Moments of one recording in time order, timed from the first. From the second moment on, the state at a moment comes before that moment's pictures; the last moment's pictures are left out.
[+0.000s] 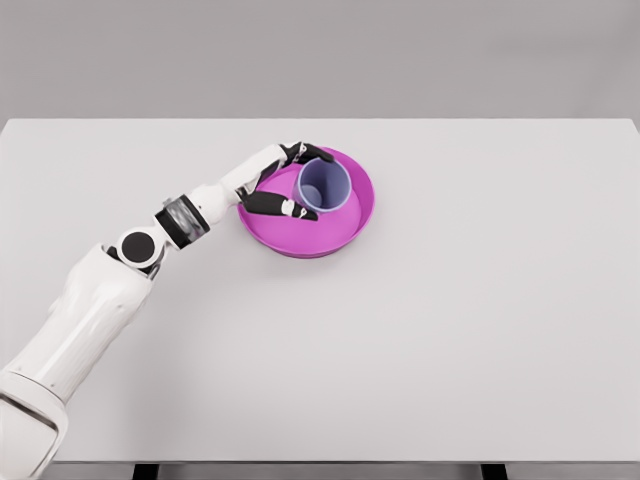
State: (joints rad) left arm -0.67 0.24 -0.66 -0.86 0.25 -0.61 -0.40; right arm -0.03 0.00 -0.07 0.15 0.07 -0.19 0.17
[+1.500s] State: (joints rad) left arm -0.67 0.26 -0.59 -0.83 0.24 -0.61 -0.40; right arm -0.03 0.00 -0.07 0.15 0.07 -0.19 0.17
